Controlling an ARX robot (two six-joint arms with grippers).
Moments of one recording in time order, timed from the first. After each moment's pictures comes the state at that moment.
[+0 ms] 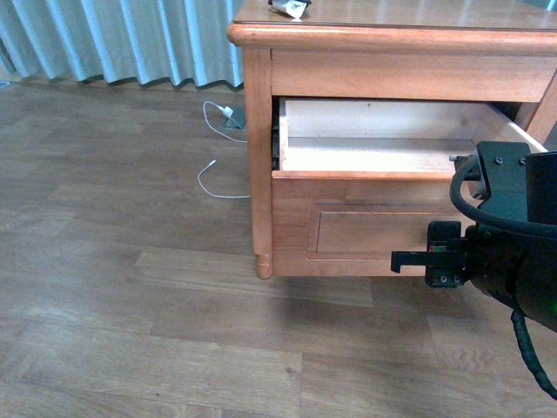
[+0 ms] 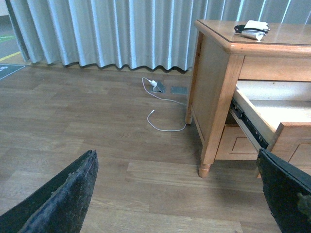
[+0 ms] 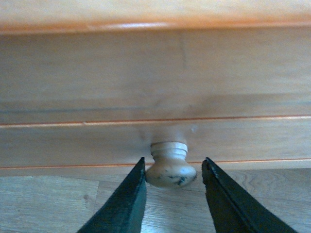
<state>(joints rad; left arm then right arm) 0.00 0.00 0.01 -0.01 0.00 0.00 0.25 2.04 0.66 0.82 0.21 0.15</state>
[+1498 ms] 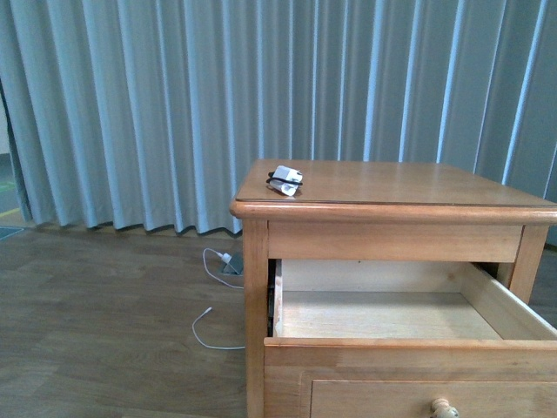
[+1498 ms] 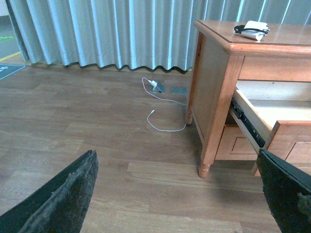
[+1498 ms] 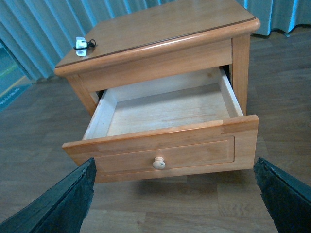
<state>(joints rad) 0.00 0.00 0.01 -0.01 0.00 0.00 -0.14 0.40 0.31 -0.07 -0.26 0.22</state>
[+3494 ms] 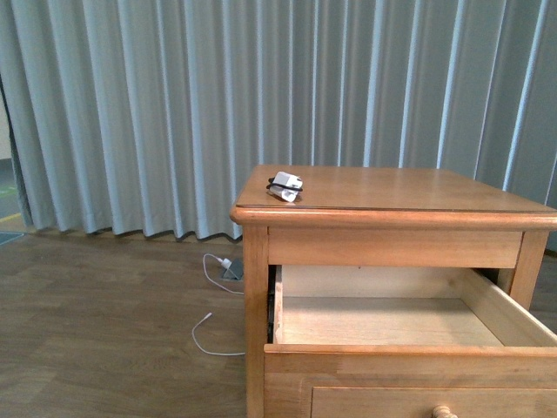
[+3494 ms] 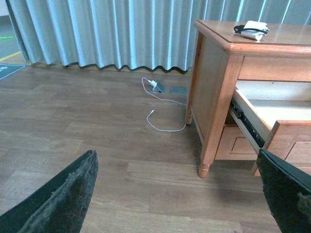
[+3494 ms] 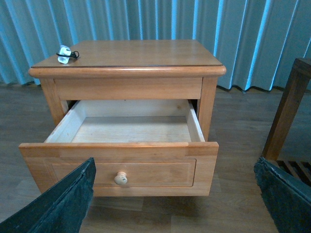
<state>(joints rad) 0.00 0.00 0.01 -0.01 0.00 0.00 0.00 0.11 0.13 -0.03 0.00 0.00</state>
